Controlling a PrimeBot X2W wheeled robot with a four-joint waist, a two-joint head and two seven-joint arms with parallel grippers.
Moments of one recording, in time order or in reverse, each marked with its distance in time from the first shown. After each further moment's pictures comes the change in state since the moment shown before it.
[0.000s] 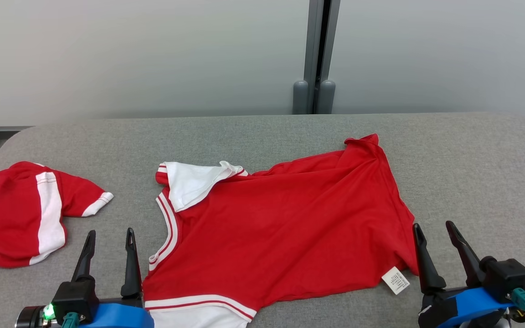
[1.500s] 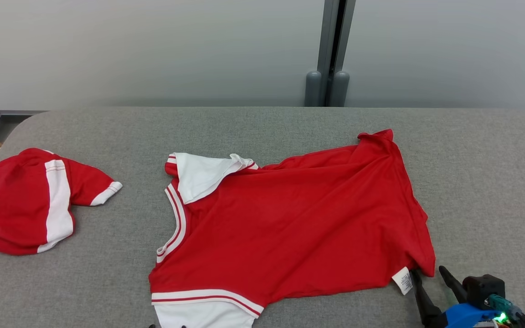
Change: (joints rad) left arm 0.127 -0.006 -0.170 0.295 -0.062 -0.035 0.002; right arm -0.127 -0.101 0.116 0.503 0.082 0.000 -0.053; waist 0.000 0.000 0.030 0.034
